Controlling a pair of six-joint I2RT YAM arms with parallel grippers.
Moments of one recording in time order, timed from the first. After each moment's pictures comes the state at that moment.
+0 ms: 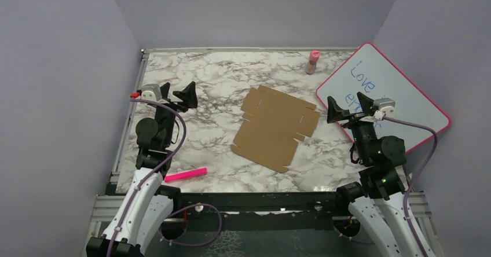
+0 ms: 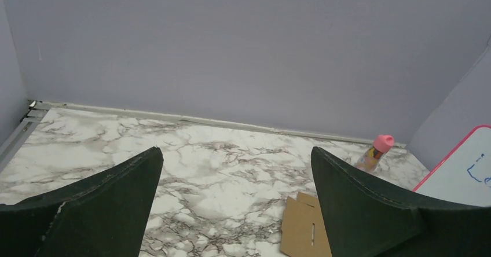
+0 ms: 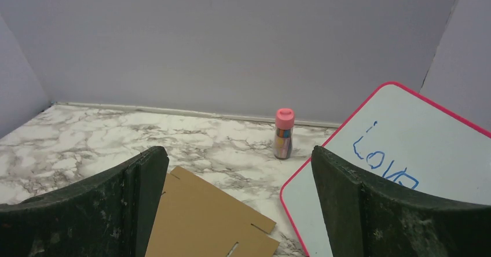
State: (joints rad) left arm -0.18 0.69 0.50 0.48 -0.05 -0.30; right arm 0.30 0.39 0.57 0.11 0.12 -0.03
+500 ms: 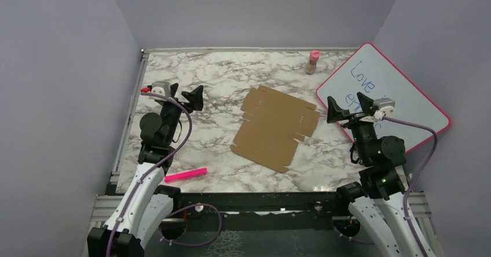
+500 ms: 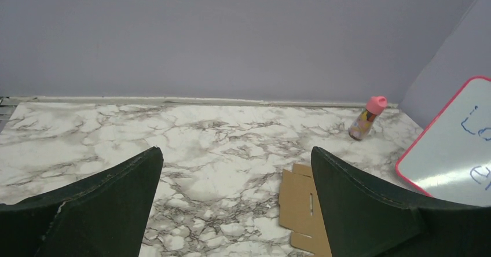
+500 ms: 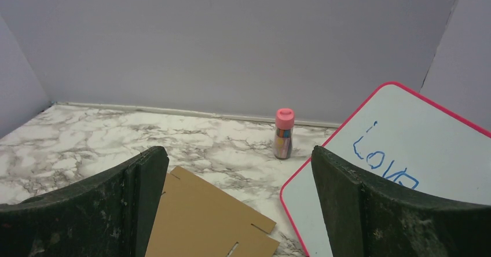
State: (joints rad) left arm -0.18 0.75 0.50 0.48 0.05 -0.26; right arm 0.30 0.39 0.57 0.11 0.12 -0.03
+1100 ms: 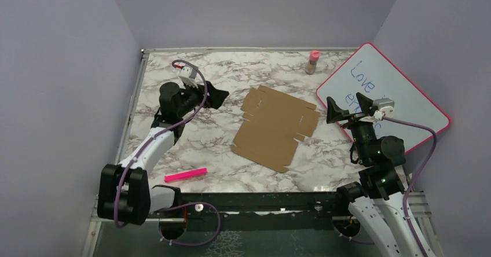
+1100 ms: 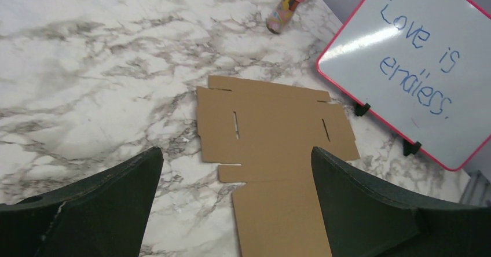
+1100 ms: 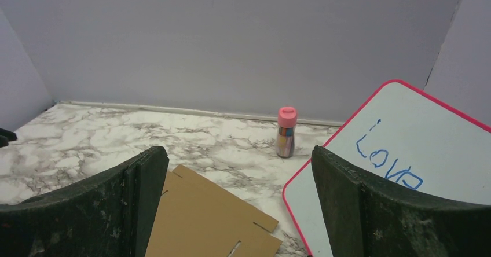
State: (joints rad) left arm -0.18 1.17 0.67 0.44 0.48 -0.35; right arm 0.30 0.39 0.56 0.11 0.12 -0.03
